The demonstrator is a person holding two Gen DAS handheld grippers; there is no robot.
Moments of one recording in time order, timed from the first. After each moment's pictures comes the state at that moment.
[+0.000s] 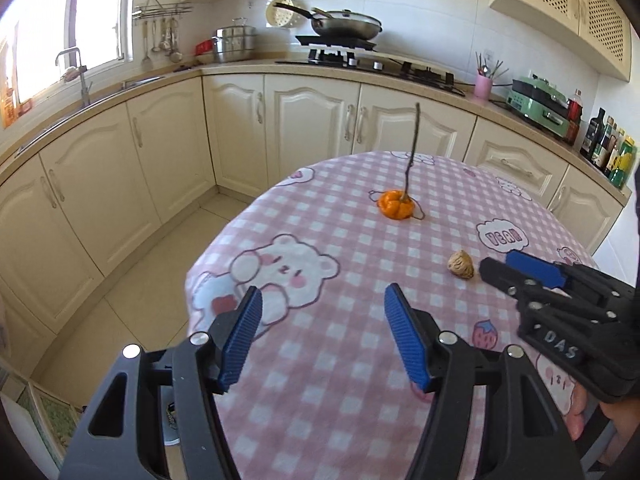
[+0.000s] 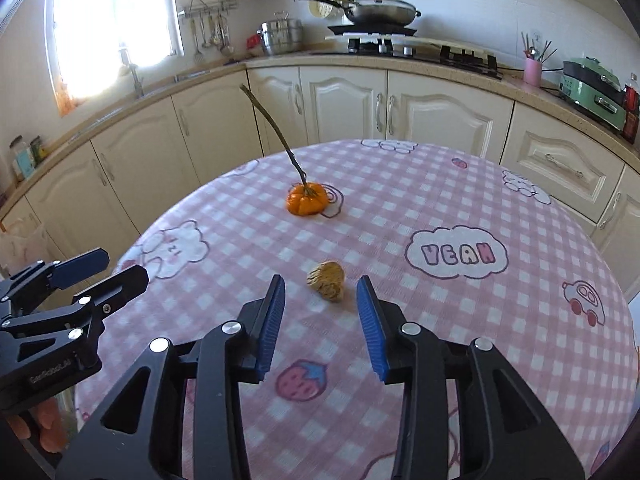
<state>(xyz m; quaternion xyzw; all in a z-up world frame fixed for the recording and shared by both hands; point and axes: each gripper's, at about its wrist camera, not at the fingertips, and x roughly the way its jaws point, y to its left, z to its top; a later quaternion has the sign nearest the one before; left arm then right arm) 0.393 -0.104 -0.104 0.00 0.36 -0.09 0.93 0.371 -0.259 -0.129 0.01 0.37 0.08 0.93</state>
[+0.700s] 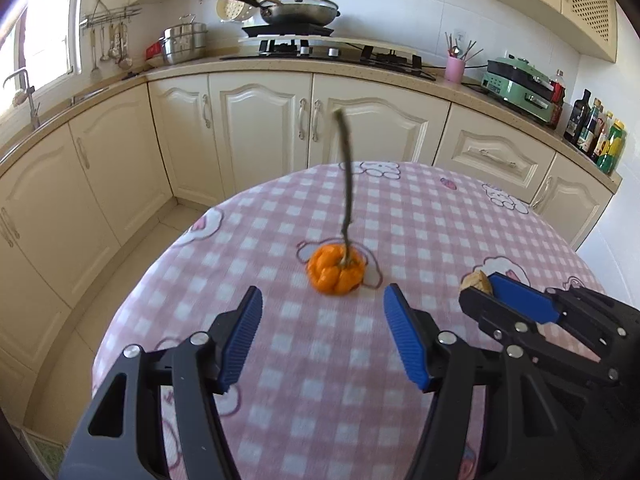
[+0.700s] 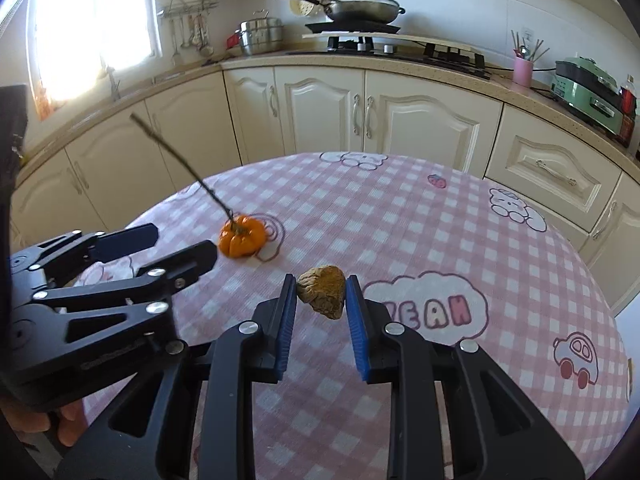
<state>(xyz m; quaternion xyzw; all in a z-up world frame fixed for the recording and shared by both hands) 0.495 -0.184 -0.117 0.03 0.37 -0.15 0.92 0.418 -0.299 -0.134 0.01 0.35 0.05 0.93</state>
